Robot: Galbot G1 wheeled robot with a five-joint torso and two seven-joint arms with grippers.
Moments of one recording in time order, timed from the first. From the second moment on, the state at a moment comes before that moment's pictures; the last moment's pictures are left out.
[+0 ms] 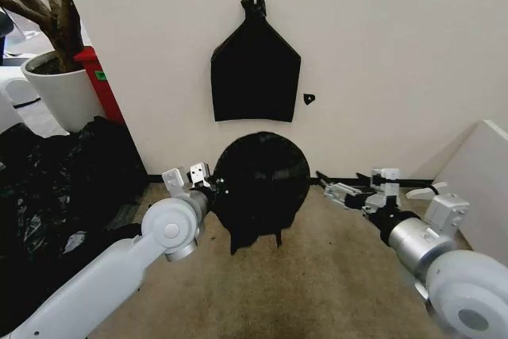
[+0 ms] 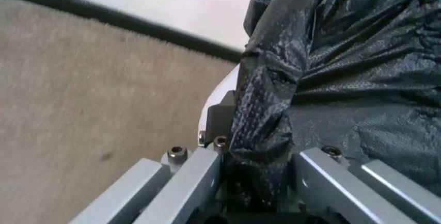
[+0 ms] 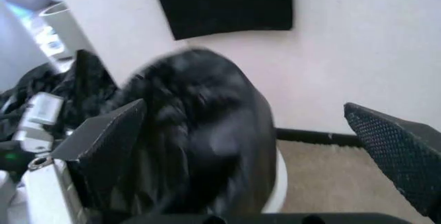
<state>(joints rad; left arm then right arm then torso) 0.73 -0.88 0.12 -2.09 -1.58 0.36 -0.98 -1.31 0.74 0.50 2.51 1.21 -0.49 0.48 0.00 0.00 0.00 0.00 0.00</state>
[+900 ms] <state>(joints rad) 0.62 -0.95 0.25 -2.07 -1.48 0.51 -1.07 -1.03 0.69 0.29 2.41 1.56 -0.60 0.65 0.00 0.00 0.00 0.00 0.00</state>
